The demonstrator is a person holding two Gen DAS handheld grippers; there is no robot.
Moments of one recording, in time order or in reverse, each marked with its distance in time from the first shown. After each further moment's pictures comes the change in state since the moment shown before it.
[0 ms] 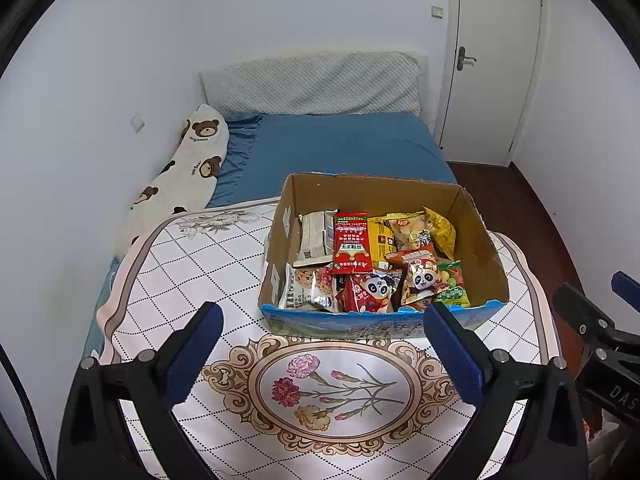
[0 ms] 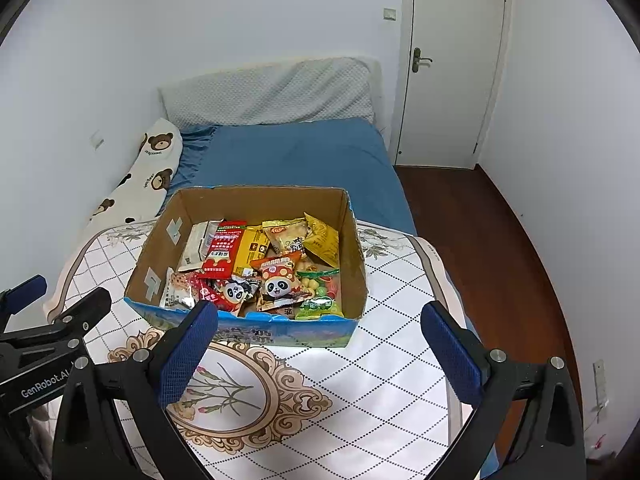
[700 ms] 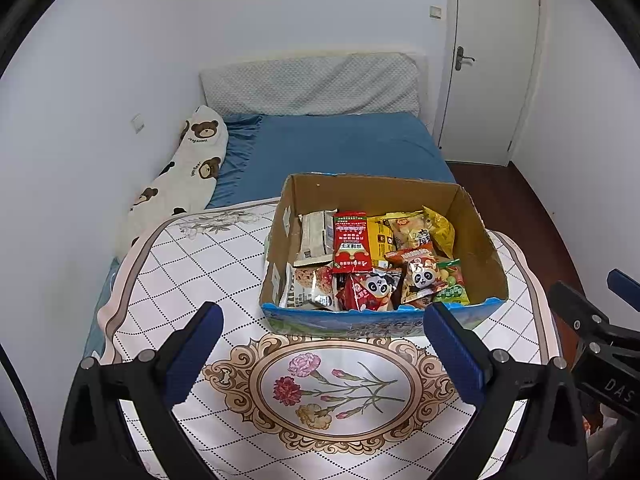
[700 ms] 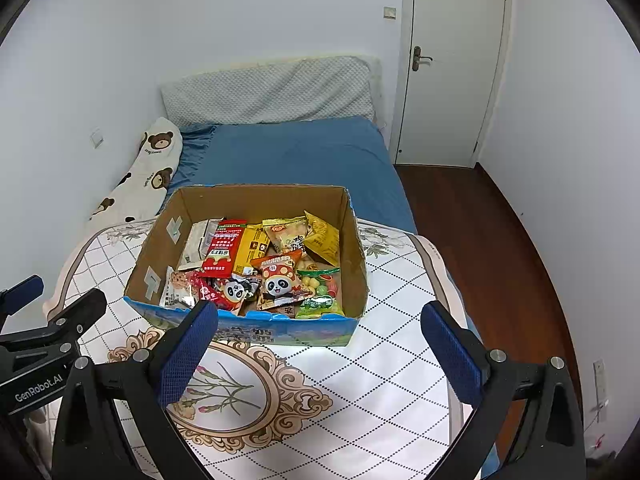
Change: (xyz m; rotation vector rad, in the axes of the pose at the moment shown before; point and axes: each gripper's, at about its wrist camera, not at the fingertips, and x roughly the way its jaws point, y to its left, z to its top) left arm -0.002 0.001 -0.001 0.003 0.000 -0.001; right arm 0.001 0.000 -0.001 0.000 0.006 0.003
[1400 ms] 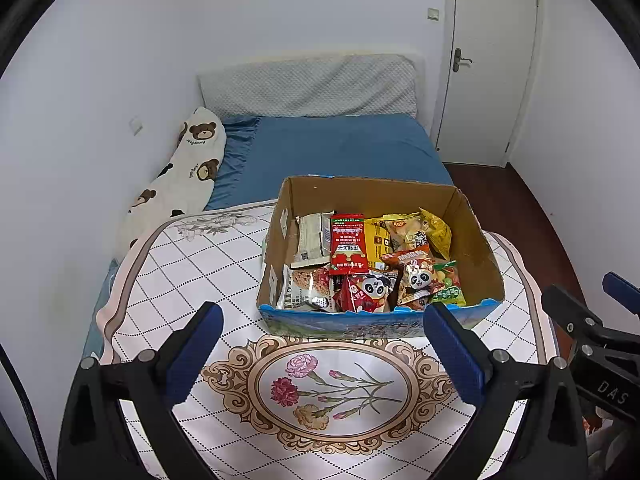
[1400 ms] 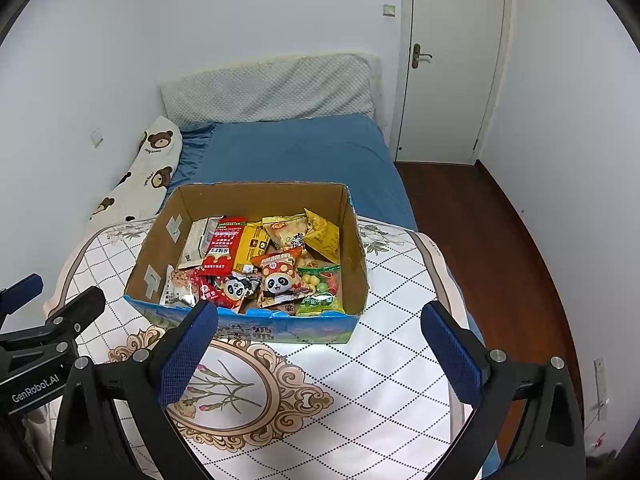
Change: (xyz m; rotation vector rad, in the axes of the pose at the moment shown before) left arm -0.005 -0.002 0.000 -0.001 -0.010 -0.009; right arm 0.000 -0.002 -0.001 -0.001 0.001 0.005
